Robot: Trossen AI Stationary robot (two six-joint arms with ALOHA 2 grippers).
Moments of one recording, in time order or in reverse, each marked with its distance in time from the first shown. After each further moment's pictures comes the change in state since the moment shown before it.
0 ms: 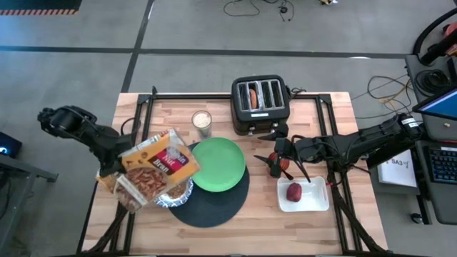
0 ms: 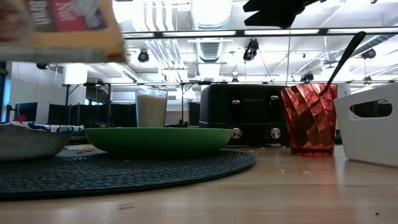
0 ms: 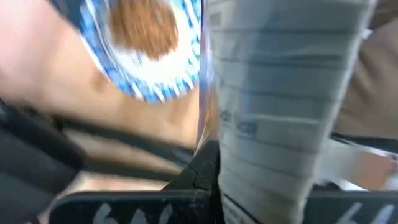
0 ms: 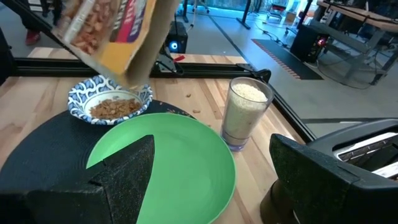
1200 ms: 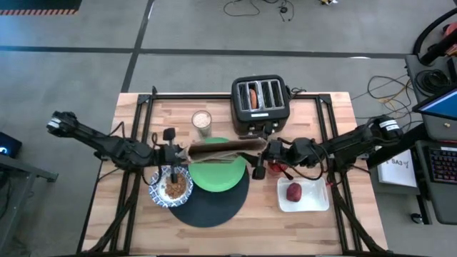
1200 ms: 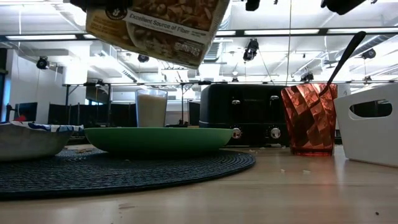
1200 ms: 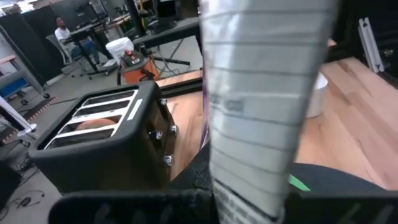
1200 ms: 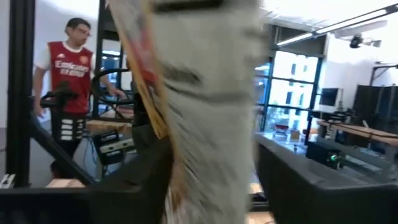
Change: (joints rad) left arm 0.003 0.196 -0.539 1.515 -0.835 1.075; right arm -0.034 0.310 -0.016 0.942 -0.125 -0.226
